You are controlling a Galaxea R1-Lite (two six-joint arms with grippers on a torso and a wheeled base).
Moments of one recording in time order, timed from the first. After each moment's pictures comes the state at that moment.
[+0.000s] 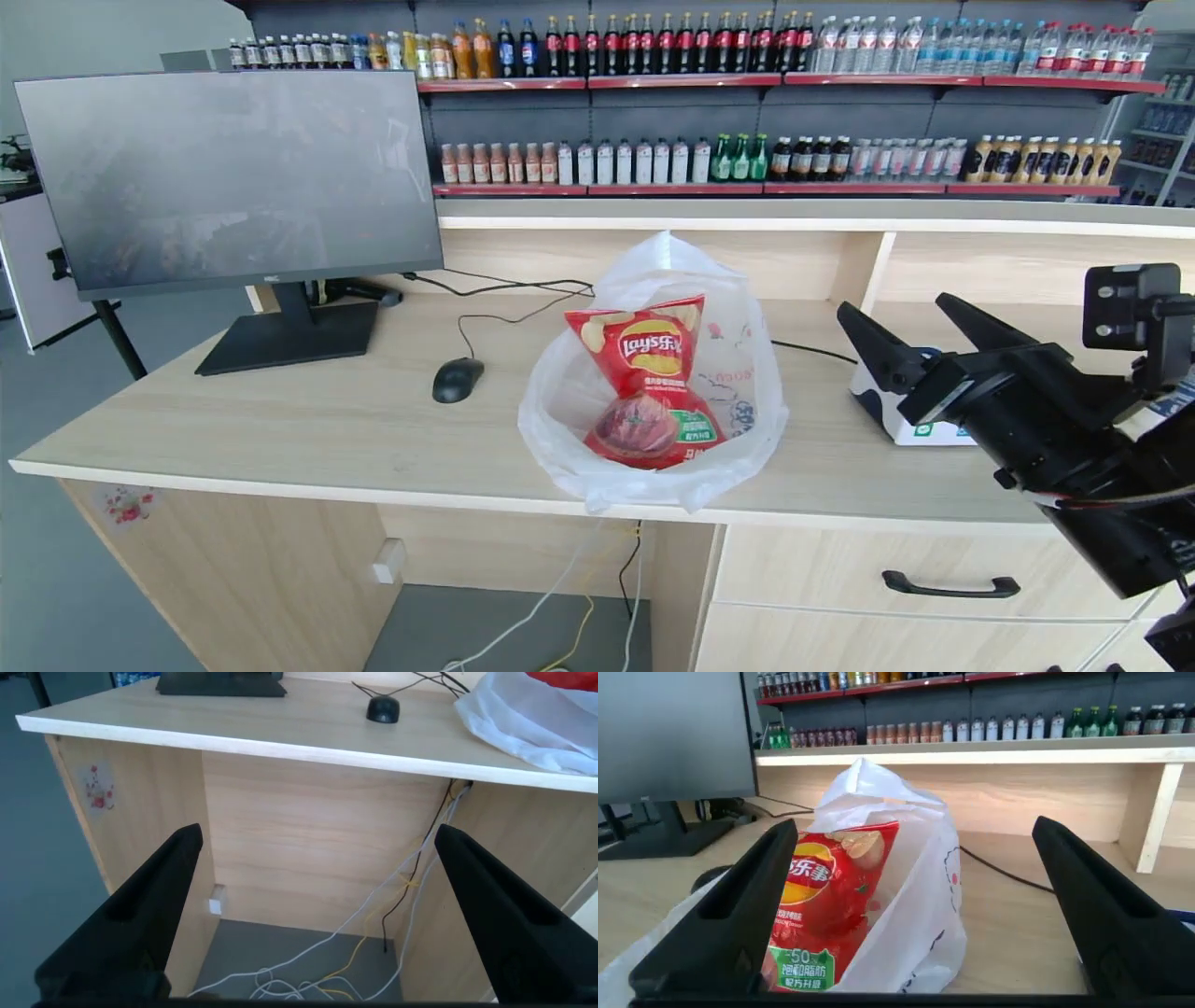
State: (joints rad) left arm 0.00 0.00 0.00 0.00 0.00 0.00; right arm 0.42 1.63 -0.35 -1.57 -0.13 0.03
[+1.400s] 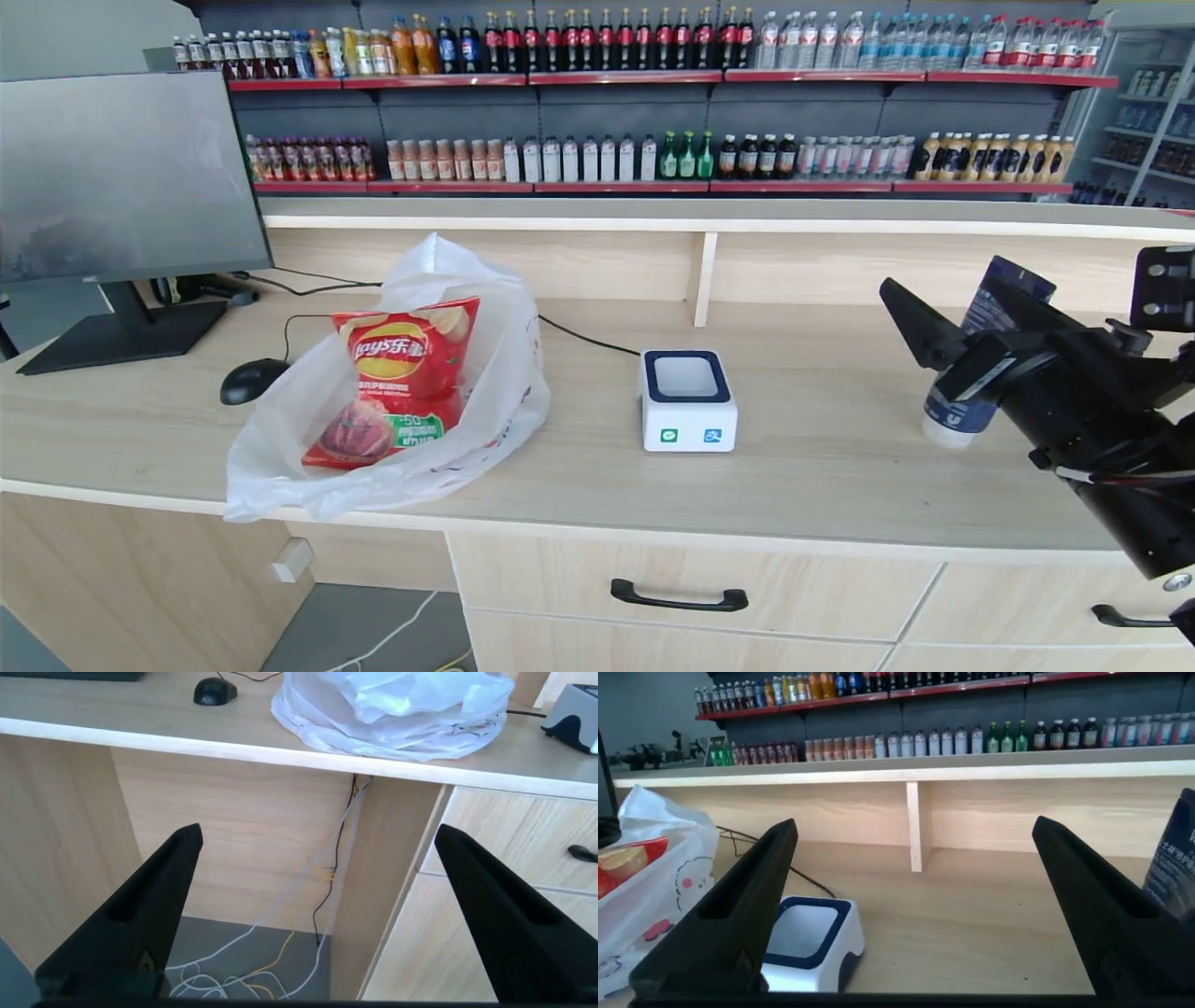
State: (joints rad) left arm 0.00 0.00 0.00 0.00 0.00 0.00; right arm 0.34 1.60 -0.36 -1.57 -0.13 0.02
